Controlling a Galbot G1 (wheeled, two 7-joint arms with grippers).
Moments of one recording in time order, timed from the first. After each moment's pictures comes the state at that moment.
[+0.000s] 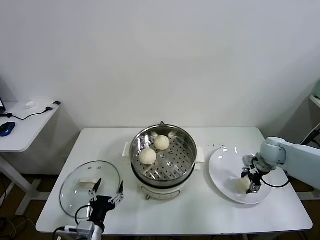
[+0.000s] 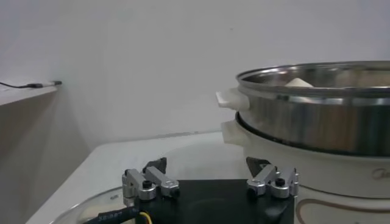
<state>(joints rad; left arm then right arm) 1.66 -1.50 -0.55 -2.00 0.02 0.06 0.05 0.24 0.55 -1.35 1.31 0.19 -0.24 -0.94</state>
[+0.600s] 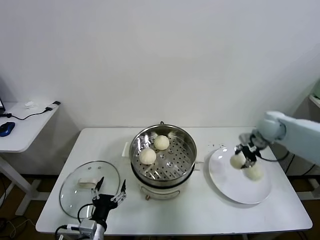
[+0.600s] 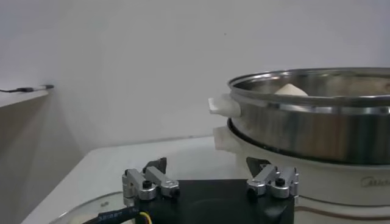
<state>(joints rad) 1.65 -1.50 -0.53 -2.01 0.02 0.06 0.05 0.62 0.67 -1.41 1.38 0.20 -0.11 -1.07</state>
